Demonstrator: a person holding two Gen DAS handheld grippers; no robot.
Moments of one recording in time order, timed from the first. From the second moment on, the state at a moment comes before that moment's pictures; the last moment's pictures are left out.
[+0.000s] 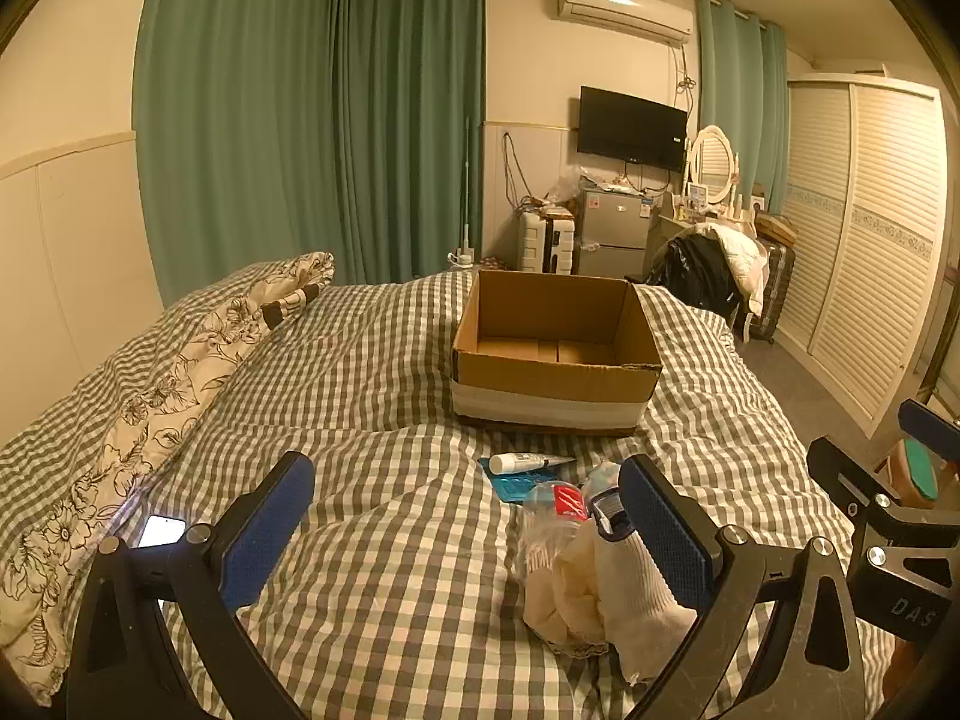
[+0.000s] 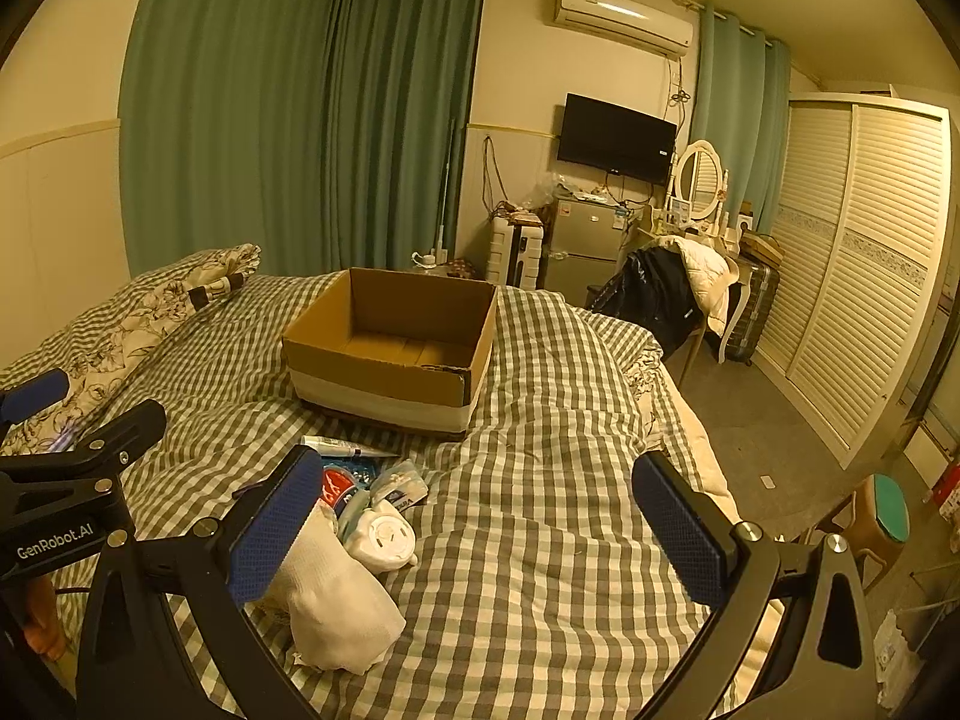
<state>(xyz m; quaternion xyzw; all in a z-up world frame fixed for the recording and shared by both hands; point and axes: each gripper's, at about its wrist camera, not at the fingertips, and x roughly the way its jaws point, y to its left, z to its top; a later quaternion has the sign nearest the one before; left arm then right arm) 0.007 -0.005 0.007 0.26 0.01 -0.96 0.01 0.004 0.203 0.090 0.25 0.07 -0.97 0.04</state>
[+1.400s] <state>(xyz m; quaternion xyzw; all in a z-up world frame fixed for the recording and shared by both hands) 0.008 -0.012 0.000 0.28 0.01 -0.96 0.03 0.007 0.185 0.084 0.25 0.09 -0.96 0.06</state>
